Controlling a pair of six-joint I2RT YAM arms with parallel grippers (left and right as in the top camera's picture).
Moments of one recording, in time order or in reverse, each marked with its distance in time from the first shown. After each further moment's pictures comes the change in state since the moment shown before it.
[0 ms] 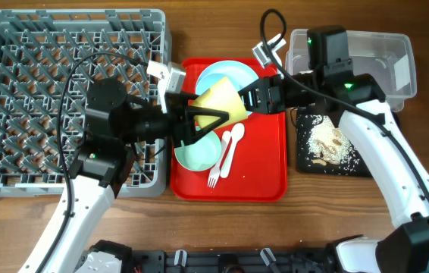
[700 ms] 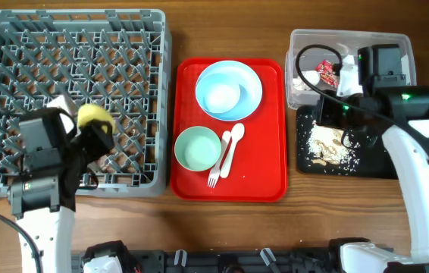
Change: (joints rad) left arm 0.470 -0.177 0.052 -0.895 -0.878 0.172; right arm -0.210 -0.158 0.023 -0.541 1.031 -0.110
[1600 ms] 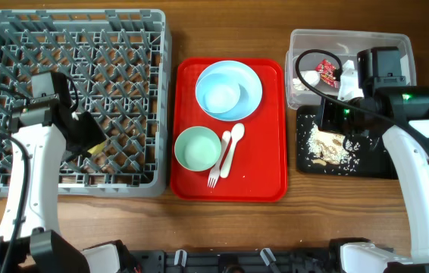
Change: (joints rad) left arm 0.027 0.481 0.230 -0.239 -0.204 0.016; right arm -0.002 0.000 0.000 -0.056 0.021 -0.011
